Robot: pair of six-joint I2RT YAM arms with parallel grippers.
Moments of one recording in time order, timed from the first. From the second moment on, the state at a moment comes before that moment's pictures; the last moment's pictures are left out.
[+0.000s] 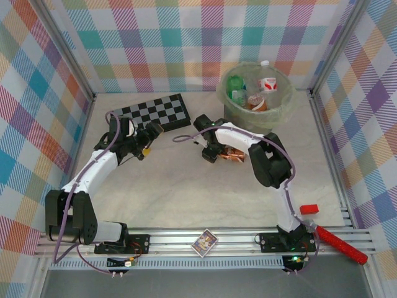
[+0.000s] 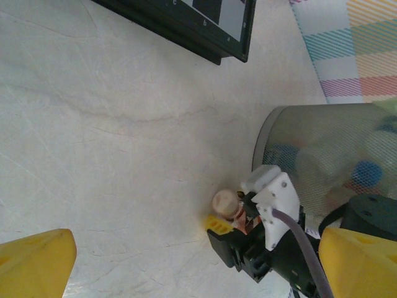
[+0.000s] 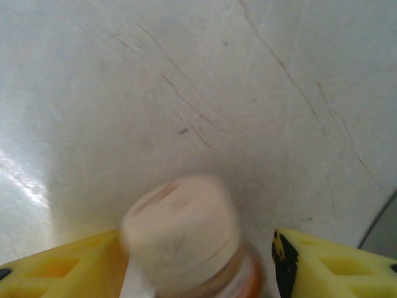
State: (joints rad) left arm -0.09 1.35 0.93 -0.34 0.45 -0.92; right arm 0.68 2.19 1.69 -0.88 0.21 -0.35
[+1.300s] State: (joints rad) left arm -0.09 1.32 0.93 -0.34 0.45 -0.92; right arm 0.50 1.79 2.40 -0.90 0.08 -0.08
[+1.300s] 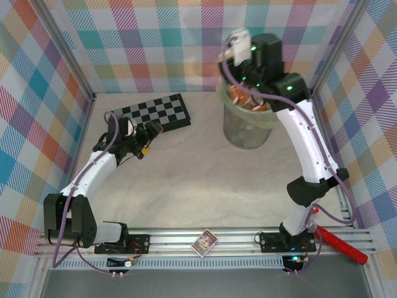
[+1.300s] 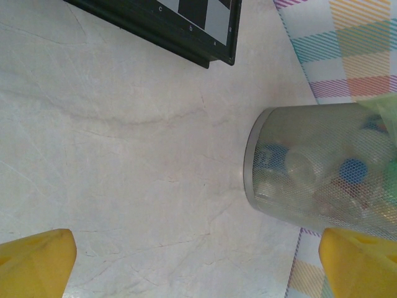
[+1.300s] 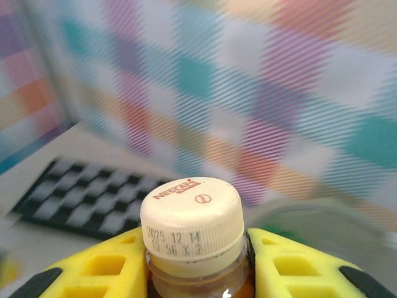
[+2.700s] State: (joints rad) left arm -0.09 1.29 0.90 -0.35 0.45 -0.92; right arm 0.16 2.03 2.32 -1.05 0.23 0.28
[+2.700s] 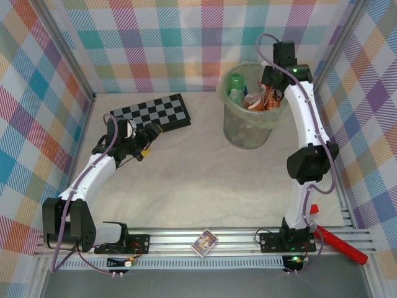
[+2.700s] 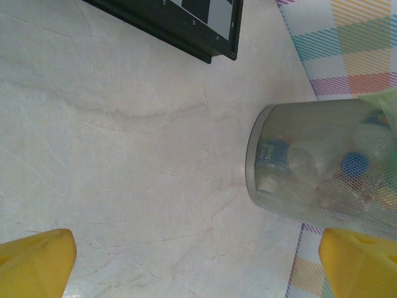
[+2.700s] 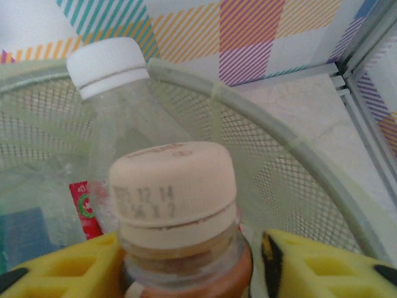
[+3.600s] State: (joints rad) left arm -0.09 1.29 0.90 -0.34 0.46 -0.92; right arm -0.06 1.85 2.11 -1.08 -0.04 0.32
